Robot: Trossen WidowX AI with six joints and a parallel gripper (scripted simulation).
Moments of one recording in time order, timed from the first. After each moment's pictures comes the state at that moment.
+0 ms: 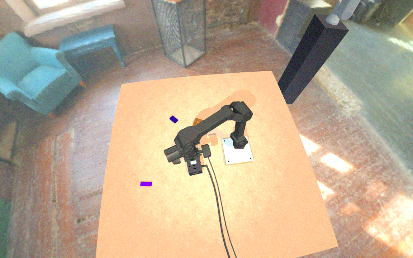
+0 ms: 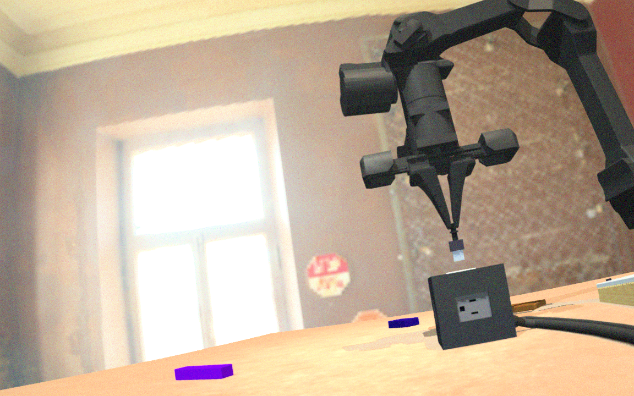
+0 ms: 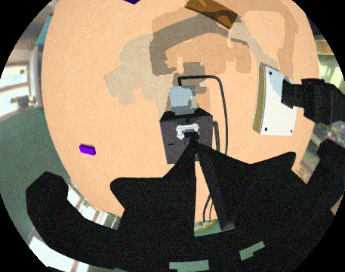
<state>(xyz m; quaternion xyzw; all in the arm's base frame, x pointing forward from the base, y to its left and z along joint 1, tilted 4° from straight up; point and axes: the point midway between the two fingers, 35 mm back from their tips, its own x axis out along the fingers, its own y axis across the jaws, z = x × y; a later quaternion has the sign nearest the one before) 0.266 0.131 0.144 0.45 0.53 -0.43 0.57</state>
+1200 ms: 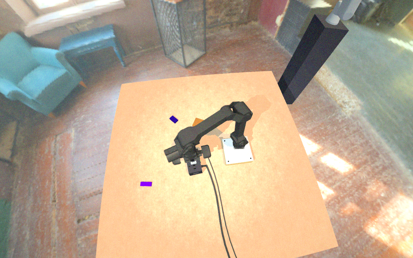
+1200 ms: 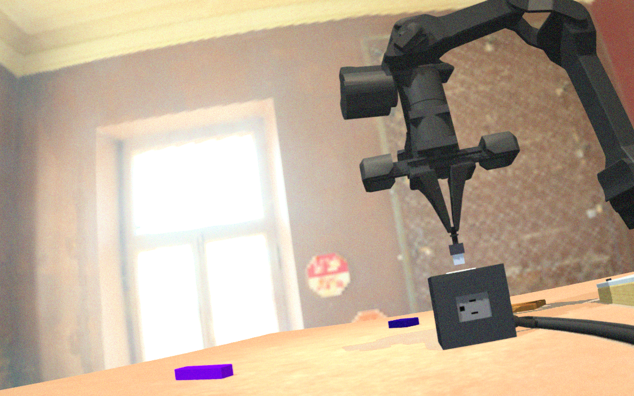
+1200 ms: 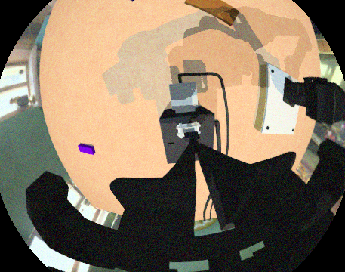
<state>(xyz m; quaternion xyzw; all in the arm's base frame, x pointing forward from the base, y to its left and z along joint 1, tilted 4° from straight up) 0.267 0.133 0.140 0.45 0.54 -0.42 0.57</state>
